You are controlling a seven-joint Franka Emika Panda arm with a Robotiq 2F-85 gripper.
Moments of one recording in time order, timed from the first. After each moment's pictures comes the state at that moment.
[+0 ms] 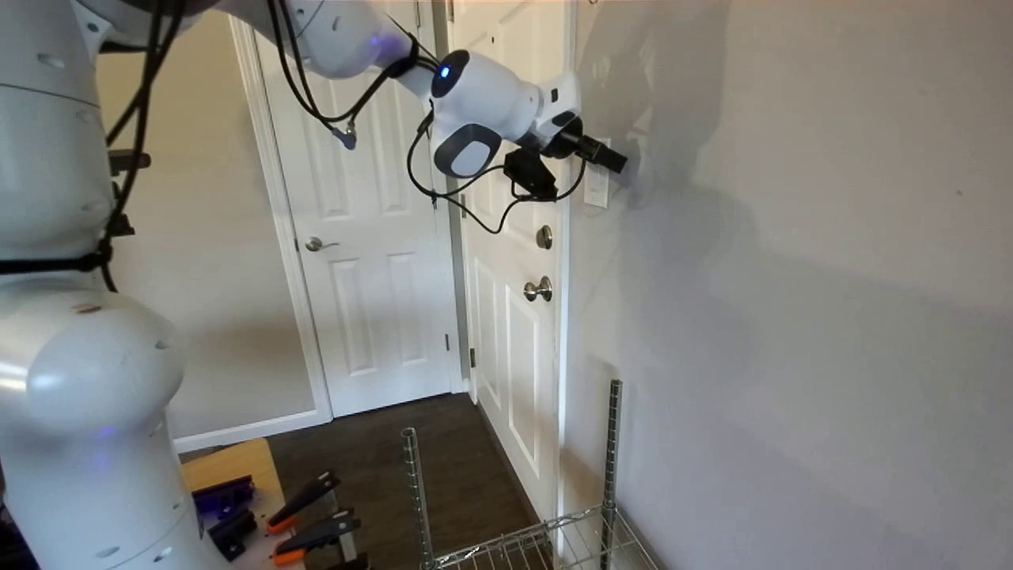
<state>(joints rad) 0.54 0.16 -0.31 -2.00 0.94 3.45 -0.47</state>
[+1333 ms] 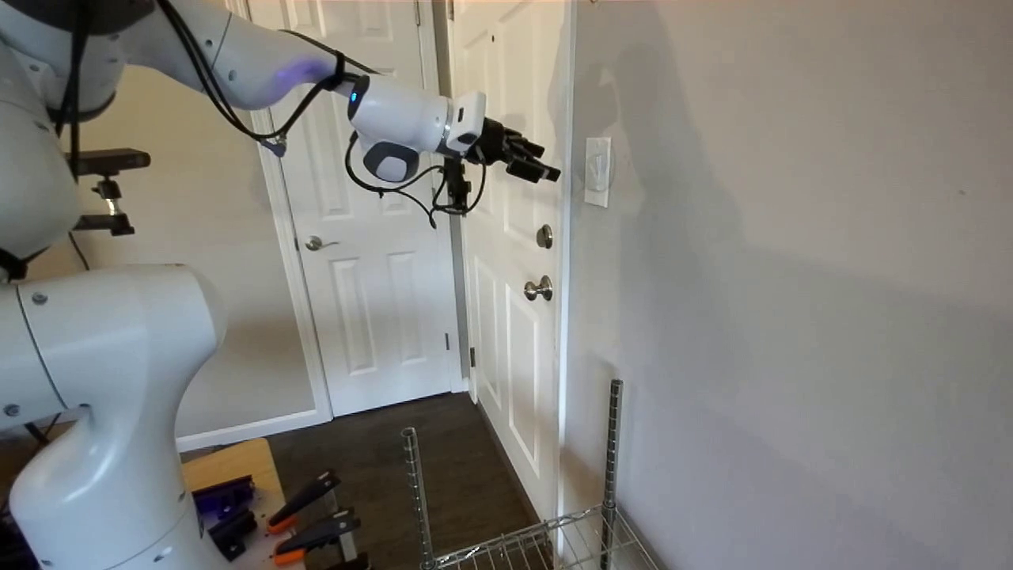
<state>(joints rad) 1.76 0.52 -1.42 -2.06 1.62 3.46 -0.45</state>
